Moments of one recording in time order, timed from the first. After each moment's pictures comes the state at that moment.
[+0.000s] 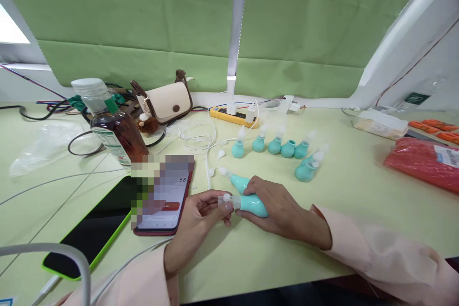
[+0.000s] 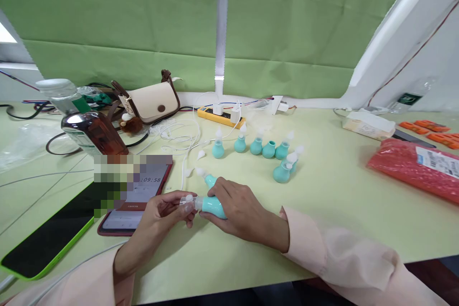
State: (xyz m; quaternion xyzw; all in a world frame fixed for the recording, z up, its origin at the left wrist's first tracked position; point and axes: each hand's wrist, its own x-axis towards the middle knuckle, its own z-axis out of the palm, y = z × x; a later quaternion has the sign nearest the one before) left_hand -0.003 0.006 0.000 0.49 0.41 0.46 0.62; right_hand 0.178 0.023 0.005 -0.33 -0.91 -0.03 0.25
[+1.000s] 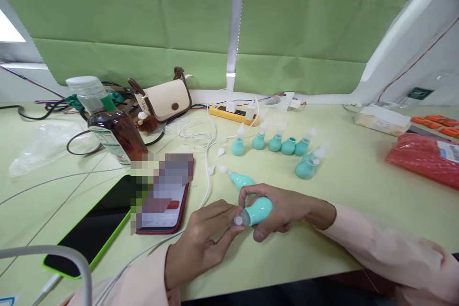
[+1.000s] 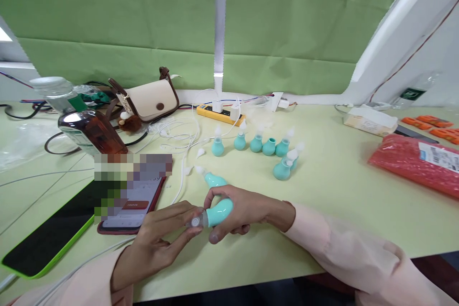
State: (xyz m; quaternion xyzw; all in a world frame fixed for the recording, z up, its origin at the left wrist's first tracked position) left_hand -0.007 -0.007 0.000 0.82 0.31 0.38 0.29; right_hand 0.183 0.038 0.026 -0.39 -0.62 0.68 0.01
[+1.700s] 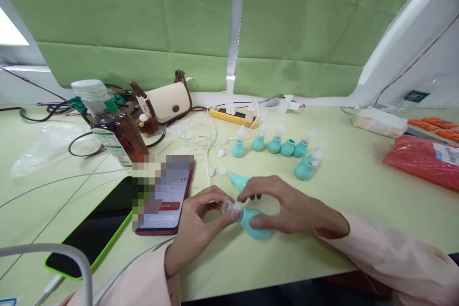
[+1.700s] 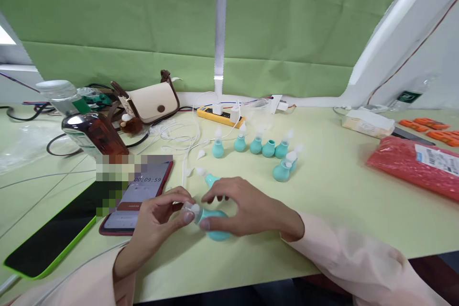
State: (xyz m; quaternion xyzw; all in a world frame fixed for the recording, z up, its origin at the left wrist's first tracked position) left_hand -0.005 0.002 0.000 0.62 0.37 0.49 0.48; right_hand 0.186 0.029 0.044 -0.32 -0.88 0.29 0.20
